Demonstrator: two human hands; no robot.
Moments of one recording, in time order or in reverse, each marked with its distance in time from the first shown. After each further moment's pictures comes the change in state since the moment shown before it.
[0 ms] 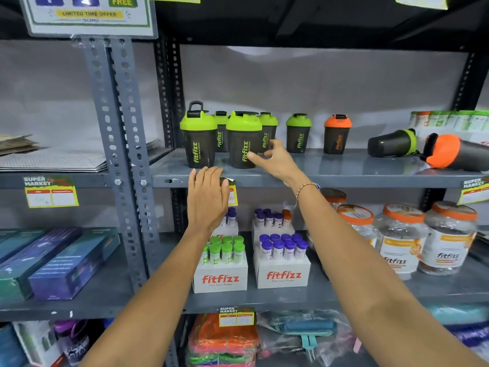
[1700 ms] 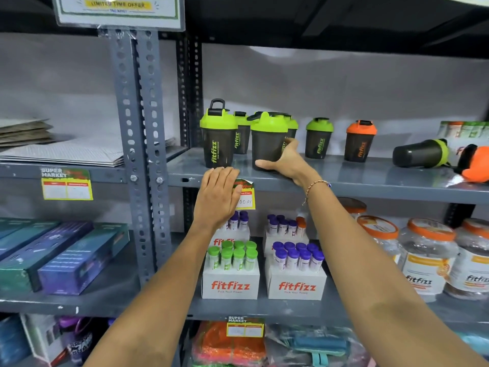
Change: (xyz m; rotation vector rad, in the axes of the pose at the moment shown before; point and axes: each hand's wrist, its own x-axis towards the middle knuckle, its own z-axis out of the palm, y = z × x) left_hand 0.006 -0.036 0.017 0.065 0.061 0.196; right_hand 0.031 -0.003 0.018 0.015 -0.049 0.038
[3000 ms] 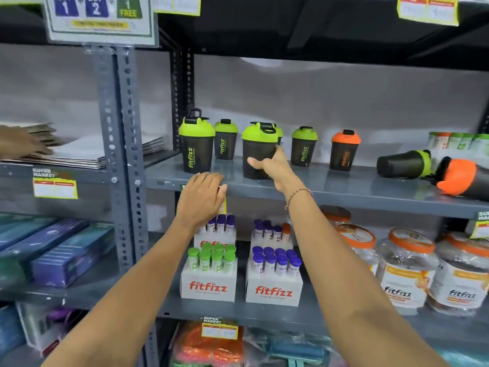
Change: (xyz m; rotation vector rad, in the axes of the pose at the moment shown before) left_hand 0.023 0.038 -0.025 0.172 -0.123 0.044; right_hand -0.003 0.004 -0.027 0.420 -0.055 0.045
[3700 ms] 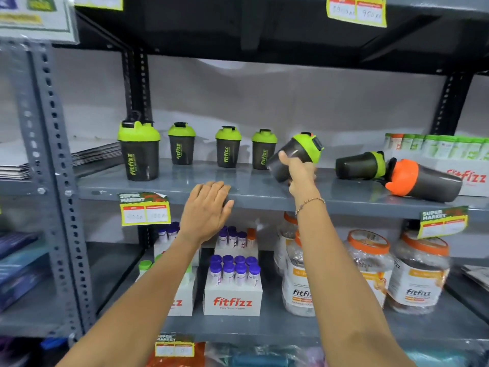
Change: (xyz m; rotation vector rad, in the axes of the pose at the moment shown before) left_hand 0.034 0.114 0.037 0.014 0.069 0.055; right_hand 0.011 0.014 -0.151 0.175 0.528 0.160
